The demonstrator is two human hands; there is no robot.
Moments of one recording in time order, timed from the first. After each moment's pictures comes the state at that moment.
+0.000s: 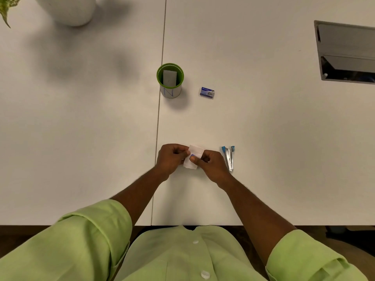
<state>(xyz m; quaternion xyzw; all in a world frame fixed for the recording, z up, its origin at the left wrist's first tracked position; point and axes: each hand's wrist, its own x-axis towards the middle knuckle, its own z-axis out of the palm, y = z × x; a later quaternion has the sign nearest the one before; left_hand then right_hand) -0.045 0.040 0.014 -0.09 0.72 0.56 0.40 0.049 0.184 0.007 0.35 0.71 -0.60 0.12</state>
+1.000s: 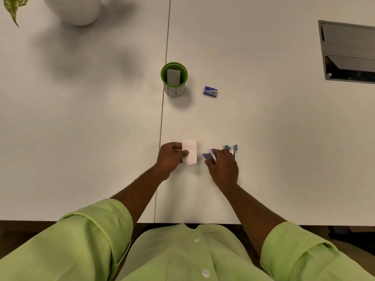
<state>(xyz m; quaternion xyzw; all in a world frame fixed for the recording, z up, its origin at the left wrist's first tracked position) -0.047 0.030 0.013 -0.15 0.70 0.57 0.41 0.072 0.188 -0.008 0.33 0.92 -0.20 0.07</state>
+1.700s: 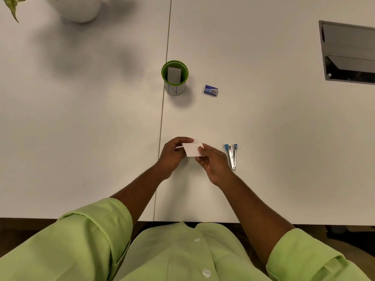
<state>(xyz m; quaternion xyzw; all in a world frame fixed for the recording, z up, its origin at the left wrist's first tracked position) -0.041 0.030 0.027 -0.04 0.68 0.61 0.40 0.034 0.165 0.036 0.52 0.34 -0.78 0.03</state>
